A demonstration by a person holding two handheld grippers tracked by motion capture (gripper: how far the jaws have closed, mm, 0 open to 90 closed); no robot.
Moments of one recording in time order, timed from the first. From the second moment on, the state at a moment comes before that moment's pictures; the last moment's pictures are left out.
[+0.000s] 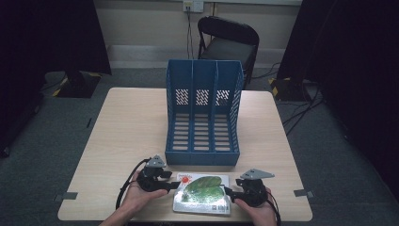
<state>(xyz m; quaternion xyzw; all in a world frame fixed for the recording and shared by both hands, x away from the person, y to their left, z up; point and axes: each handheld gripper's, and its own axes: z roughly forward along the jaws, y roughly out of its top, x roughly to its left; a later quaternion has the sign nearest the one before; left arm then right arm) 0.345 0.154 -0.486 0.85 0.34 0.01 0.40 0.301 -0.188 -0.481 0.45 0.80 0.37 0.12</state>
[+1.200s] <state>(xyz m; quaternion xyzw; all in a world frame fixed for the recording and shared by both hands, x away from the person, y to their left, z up) 0.349 0.146 -0.493 0.84 0.38 0.02 0.39 0.291 -0.173 -0.487 0.42 0.83 0.37 0.05</state>
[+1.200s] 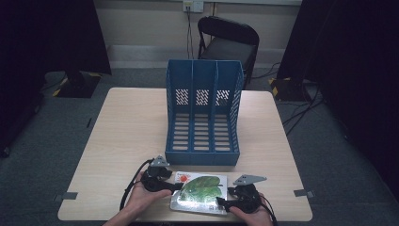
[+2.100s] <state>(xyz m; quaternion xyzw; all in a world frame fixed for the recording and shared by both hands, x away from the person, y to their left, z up) 0.348 0.146 -0.493 0.83 0.38 0.02 0.40 0.288 -0.157 -0.490 0.39 0.84 0.37 0.04</state>
